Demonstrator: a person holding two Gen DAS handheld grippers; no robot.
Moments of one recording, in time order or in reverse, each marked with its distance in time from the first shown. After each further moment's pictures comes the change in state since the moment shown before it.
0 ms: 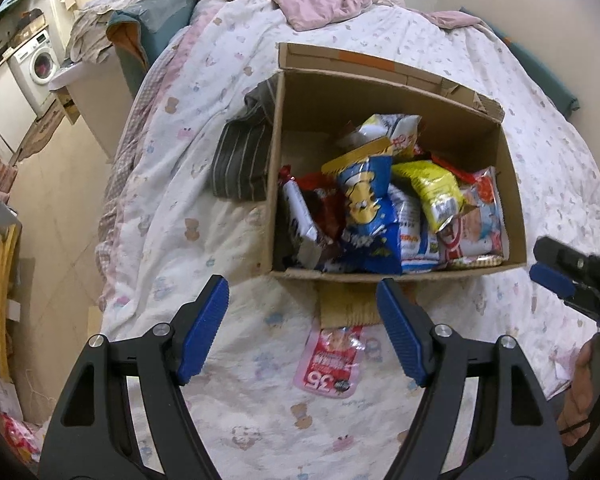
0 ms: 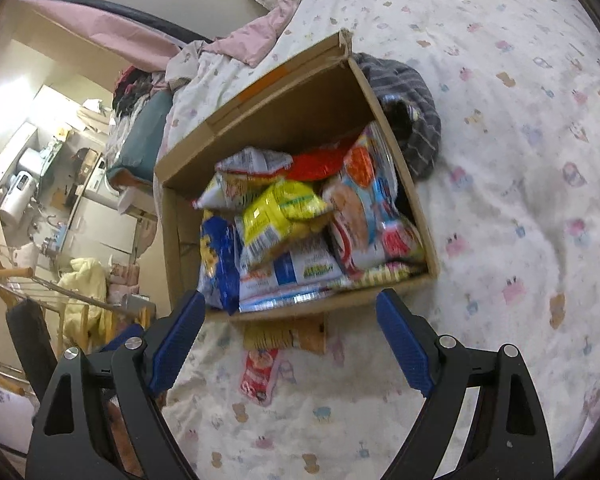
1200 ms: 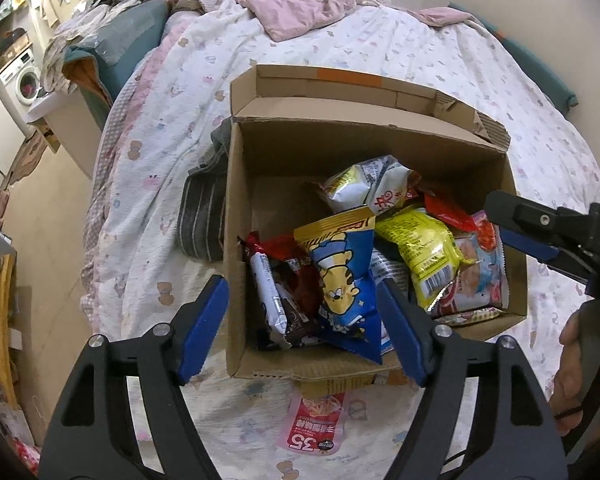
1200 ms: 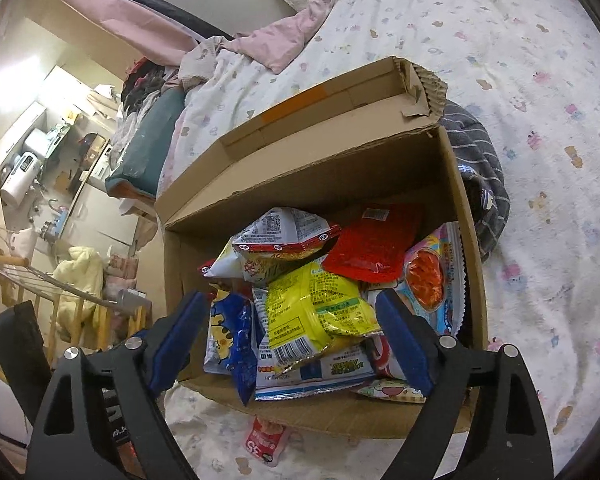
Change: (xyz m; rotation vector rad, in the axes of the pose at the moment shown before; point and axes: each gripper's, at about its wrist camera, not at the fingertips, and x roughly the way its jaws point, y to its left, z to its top) left arm 0.031 -0.026 0.060 0.049 -0.007 -0.009; right arm 0.048 0.032 0.088 -0.090 -0.015 0.021
